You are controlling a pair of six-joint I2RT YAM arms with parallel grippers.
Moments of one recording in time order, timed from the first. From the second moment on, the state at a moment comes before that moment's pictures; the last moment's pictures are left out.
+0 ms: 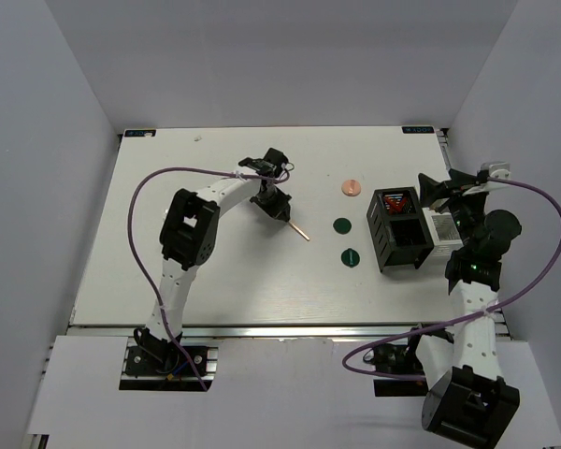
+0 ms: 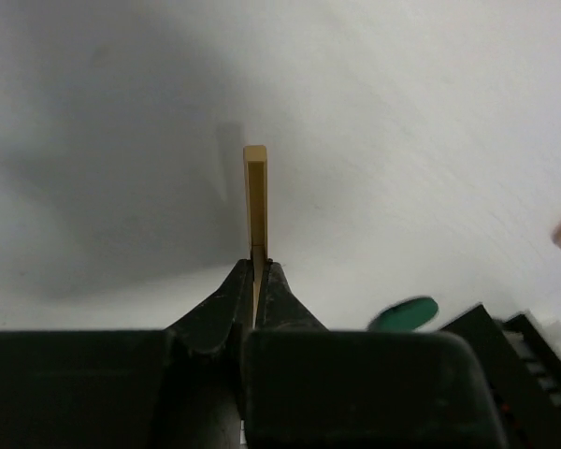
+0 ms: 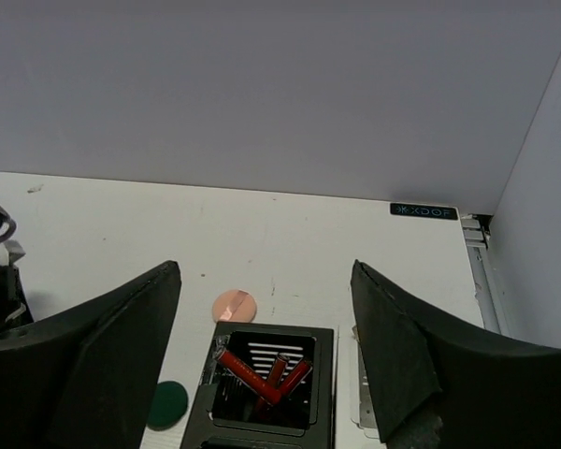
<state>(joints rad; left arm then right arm) -0.55 2.30 1.86 -0.86 0.07 -1.34 -0.30 0.83 0.58 0.46 -0.53 0.17</state>
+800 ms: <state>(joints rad) -0.81 2.46 2.11 0.57 0.43 -0.85 -0.30 0.84 0.86 0.33 -0.55 0.19</state>
